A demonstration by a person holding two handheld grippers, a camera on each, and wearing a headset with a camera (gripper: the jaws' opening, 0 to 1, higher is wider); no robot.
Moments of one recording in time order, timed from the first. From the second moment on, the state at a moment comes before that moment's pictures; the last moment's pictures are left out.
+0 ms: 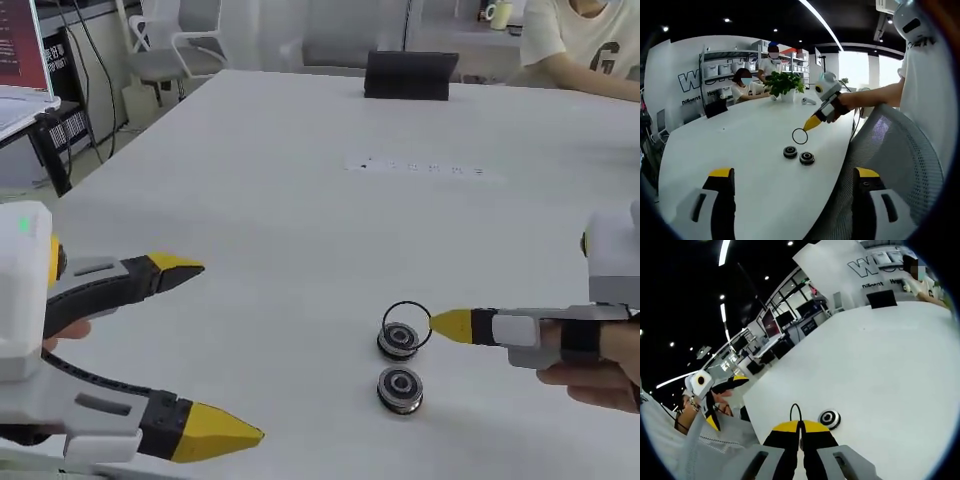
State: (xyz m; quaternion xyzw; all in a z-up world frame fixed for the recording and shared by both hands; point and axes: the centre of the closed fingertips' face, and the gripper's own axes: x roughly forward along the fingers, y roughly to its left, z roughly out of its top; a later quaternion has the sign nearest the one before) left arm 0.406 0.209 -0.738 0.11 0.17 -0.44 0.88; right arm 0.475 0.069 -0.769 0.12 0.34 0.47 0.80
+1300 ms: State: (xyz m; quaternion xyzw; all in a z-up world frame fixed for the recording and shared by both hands) left arm 0.396 0.205 -0.755 0.12 0.20 -0.45 0.86; right arm 0.455 0.111 -0.765 0.05 0.32 0.52 0.79
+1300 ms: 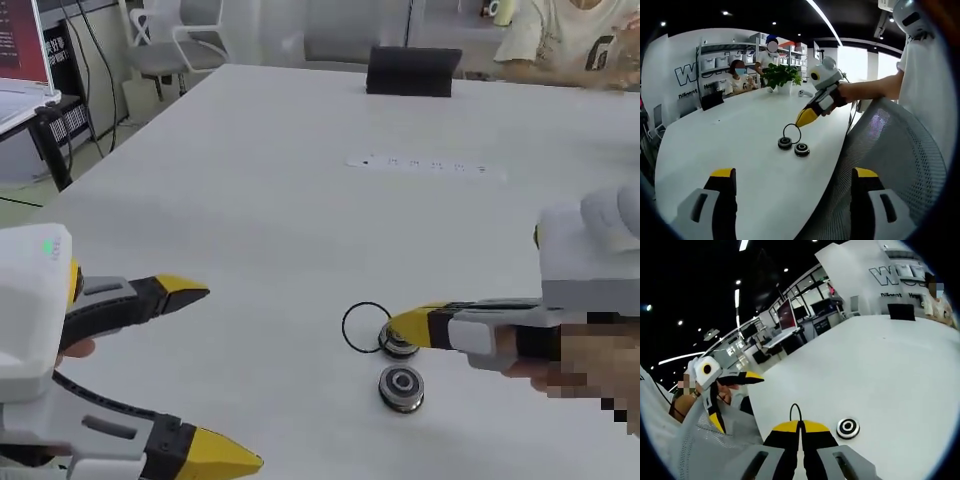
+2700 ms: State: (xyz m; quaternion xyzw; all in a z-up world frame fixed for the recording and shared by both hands) left arm 0.396 0.206 -0.759 0.12 0.21 -0.45 0.86; right arm 0.432 0.136 -0.841 -0.06 0.37 0.52 0.76
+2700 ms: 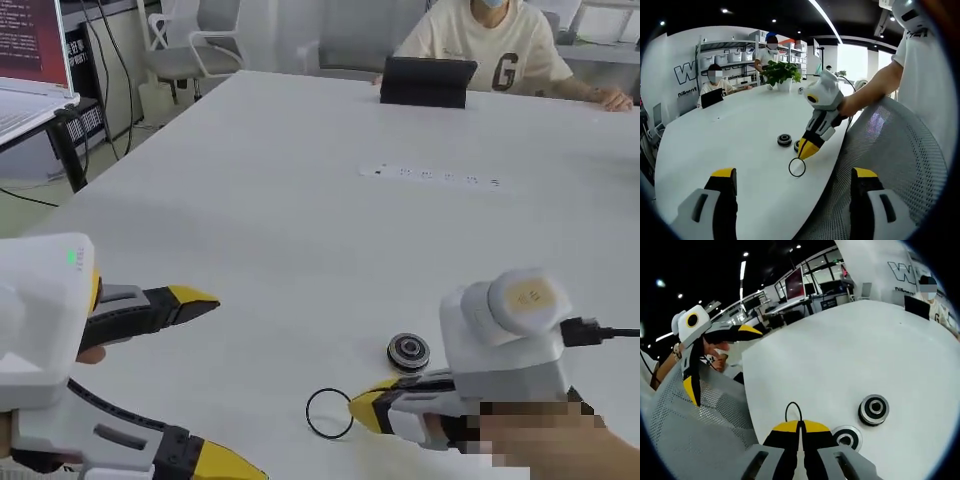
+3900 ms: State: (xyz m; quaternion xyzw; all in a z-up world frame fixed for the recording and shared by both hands) left arm 0.396 0.208 -0.759 0.12 0.21 -0.45 0.86; right arm 0.460 0.125 -0.789 -0.07 0.29 0.52 0.80
